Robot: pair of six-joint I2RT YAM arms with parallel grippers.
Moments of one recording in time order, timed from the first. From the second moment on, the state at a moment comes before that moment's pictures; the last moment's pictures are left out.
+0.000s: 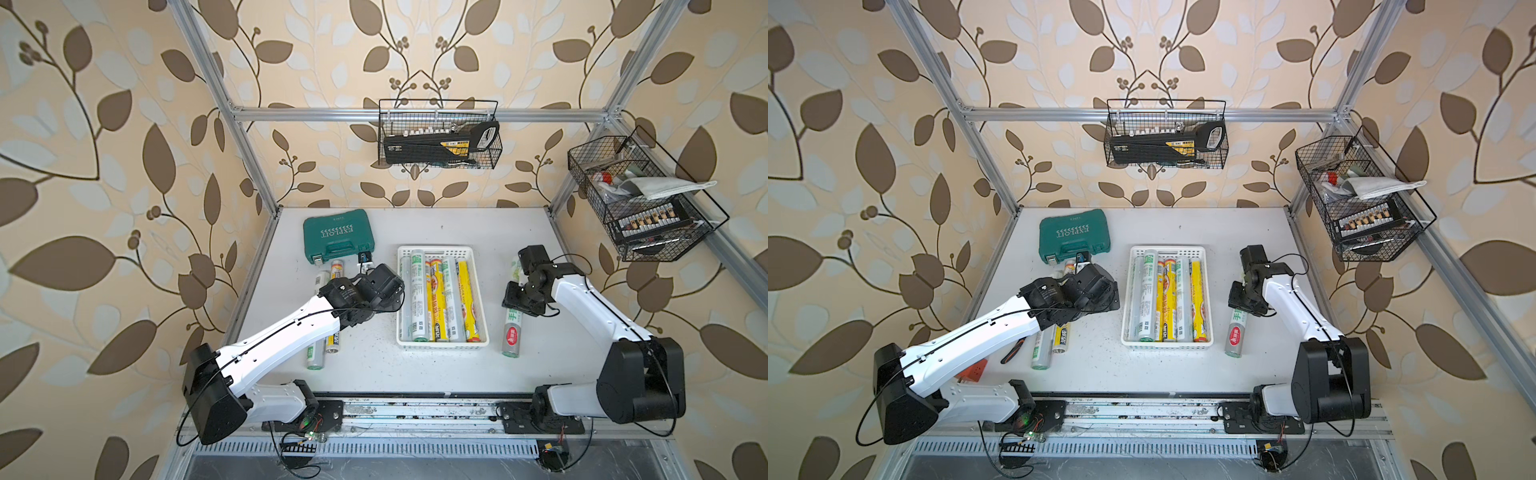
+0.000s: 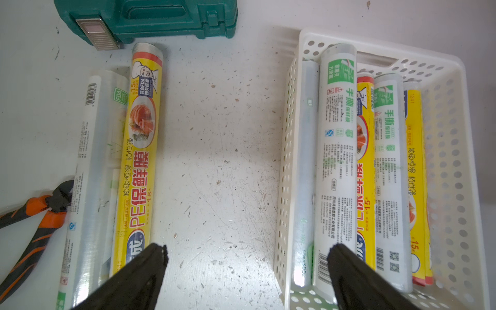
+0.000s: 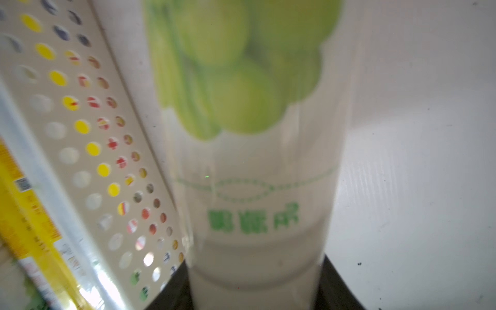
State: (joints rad) left arm -0.90 1.26 1.13 -0.93 -0.42 -0.89; right arm 0.07 1.36 1.01 -0.96 0.01 0.43
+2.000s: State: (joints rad) left arm -0.90 1.18 1.09 -0.96 -0.49 -0.89; right arm 0.59 1.79 1.38 -0.82 -0.05 0.71
